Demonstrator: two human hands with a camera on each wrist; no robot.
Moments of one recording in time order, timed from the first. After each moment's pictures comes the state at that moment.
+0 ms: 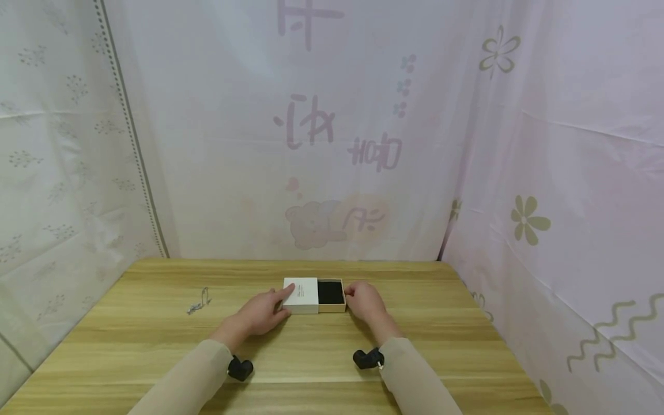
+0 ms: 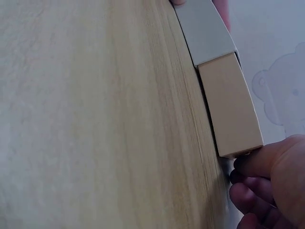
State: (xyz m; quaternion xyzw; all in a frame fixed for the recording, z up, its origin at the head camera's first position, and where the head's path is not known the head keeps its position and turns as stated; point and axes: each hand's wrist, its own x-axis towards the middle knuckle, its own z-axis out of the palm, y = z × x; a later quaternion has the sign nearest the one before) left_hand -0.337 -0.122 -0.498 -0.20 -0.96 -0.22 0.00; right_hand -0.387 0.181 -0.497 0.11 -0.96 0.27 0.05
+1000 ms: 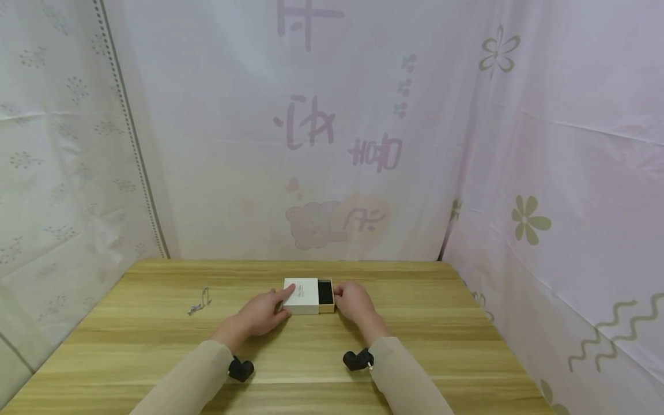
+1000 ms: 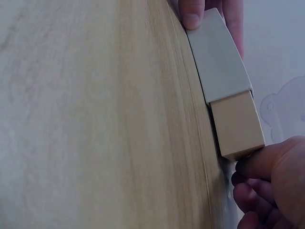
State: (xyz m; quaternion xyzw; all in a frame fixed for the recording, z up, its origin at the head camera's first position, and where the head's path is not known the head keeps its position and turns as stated) left_hand -0.335 -0.122 -0.497 -0.20 -0.96 -0.22 0.01; right_hand -0.385 0.153 -0.497 0.12 -0.95 0.27 0.04
